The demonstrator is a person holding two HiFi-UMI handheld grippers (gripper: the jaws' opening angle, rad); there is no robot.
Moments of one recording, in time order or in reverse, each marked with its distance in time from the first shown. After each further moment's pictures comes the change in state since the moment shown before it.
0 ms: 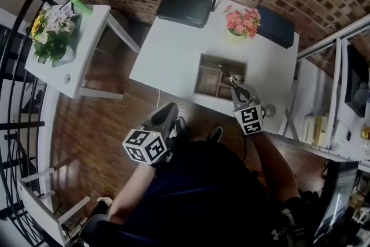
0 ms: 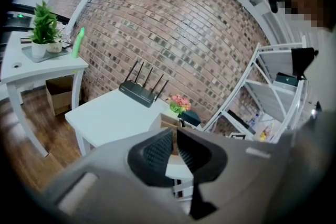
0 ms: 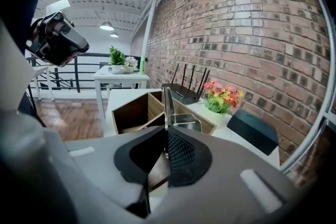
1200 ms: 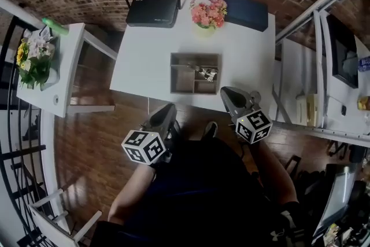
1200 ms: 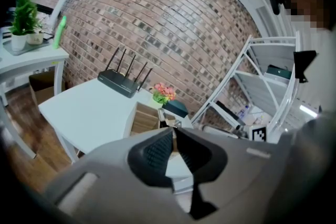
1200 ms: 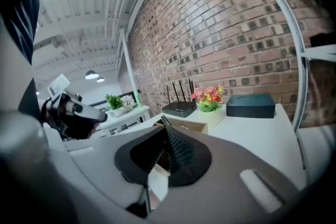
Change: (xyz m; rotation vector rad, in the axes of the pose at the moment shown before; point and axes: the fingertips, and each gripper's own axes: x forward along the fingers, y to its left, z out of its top) left arm 0.042 -0.055 -0.029 0.035 0.091 -0.111; right arm -0.095 -0.013 0.034 0.464 -0.219 0.067
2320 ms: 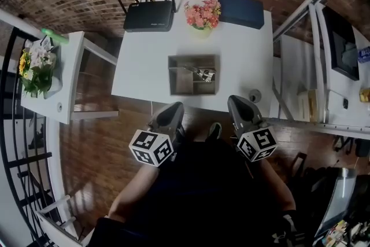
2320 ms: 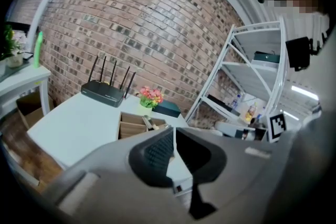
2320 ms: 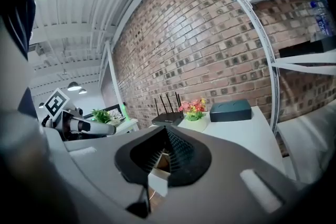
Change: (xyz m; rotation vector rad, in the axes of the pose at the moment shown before) left arm 0.020 -0.041 0.008 0.166 0.012 -0.064; right arm -0.058 0.008 0.031 0.102 -0.125 -0.177
